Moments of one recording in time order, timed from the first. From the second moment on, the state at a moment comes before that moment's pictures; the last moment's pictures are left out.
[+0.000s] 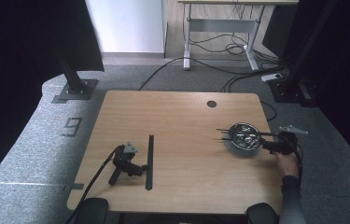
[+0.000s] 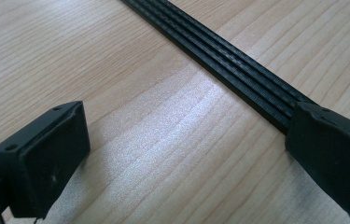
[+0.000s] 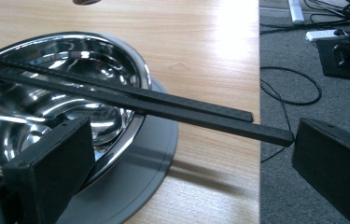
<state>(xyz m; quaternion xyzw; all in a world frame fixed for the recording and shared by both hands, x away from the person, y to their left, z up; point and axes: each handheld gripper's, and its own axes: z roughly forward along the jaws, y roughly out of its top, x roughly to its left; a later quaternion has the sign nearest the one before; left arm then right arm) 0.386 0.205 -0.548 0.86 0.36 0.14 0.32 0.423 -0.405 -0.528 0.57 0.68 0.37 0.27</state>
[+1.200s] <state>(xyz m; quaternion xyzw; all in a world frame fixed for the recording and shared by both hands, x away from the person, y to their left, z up) 0.386 0.205 -0.548 0.86 0.36 0.14 0.32 0.421 -0.364 -0.512 0.53 0.72 0.35 0.27</state>
